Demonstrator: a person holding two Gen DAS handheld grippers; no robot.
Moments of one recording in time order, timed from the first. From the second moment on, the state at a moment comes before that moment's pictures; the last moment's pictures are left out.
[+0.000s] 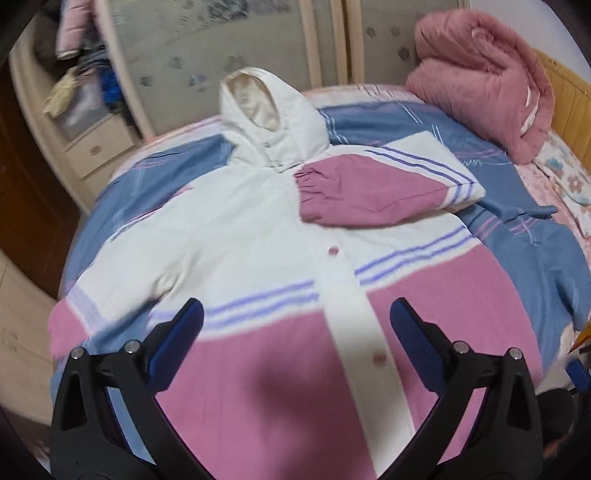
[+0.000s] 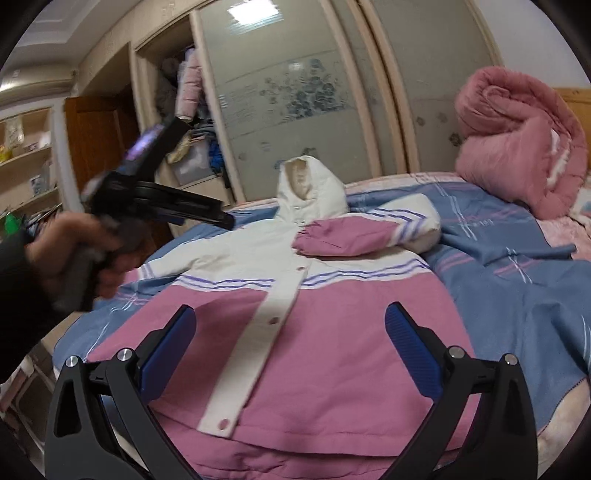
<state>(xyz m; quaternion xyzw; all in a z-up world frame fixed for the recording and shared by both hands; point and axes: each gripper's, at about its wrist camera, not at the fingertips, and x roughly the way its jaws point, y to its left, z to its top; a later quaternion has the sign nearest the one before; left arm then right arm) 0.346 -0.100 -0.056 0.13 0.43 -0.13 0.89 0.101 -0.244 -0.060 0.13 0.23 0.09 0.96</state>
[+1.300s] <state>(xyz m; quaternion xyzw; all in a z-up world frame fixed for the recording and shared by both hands) 0.528 -0.065 -0.095 0.24 0.39 0.06 0.89 0.137 -0.263 -0.102 0.12 0.31 0.07 0.94</state>
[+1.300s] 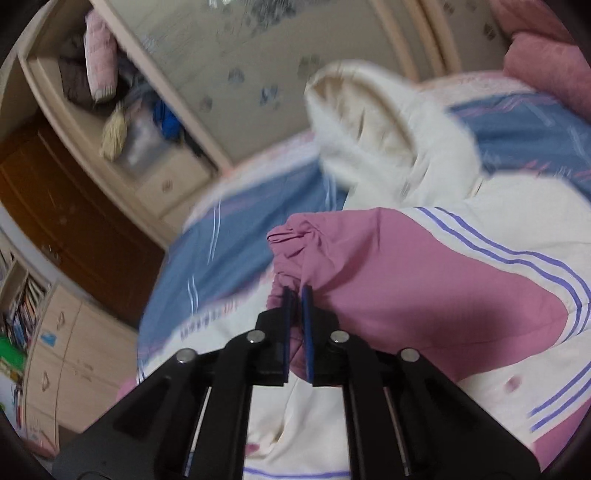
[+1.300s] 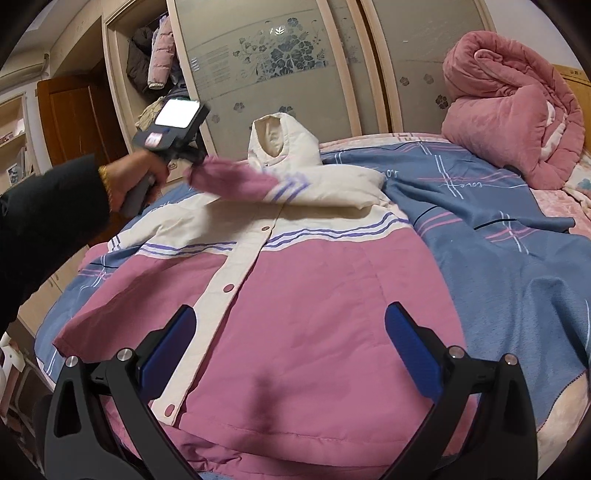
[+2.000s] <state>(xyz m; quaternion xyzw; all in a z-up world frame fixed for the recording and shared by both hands) 0.232 0.058 -0.040 0.09 0.34 0.08 0.93 0.112 -0.242 -0.078 0.09 0.29 0.06 0.95</state>
